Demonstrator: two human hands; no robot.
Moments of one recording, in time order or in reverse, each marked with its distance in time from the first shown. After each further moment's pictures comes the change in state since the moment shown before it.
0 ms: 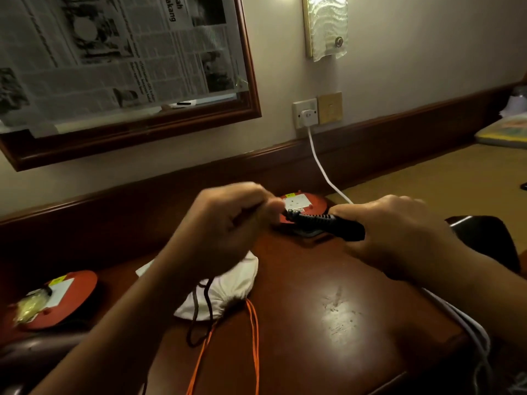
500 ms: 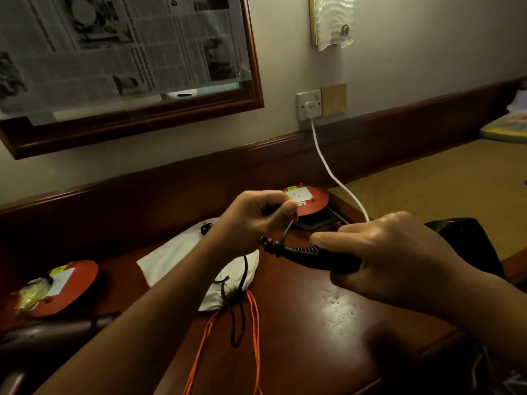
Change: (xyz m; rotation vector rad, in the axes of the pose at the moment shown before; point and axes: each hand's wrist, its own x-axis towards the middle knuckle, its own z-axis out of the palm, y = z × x) left_hand 0.005 -0.051 0.050 -0.314 -0.193 -0.298; right_hand -0.017 -0.017 0.003 0.219 -0.026 -0.361
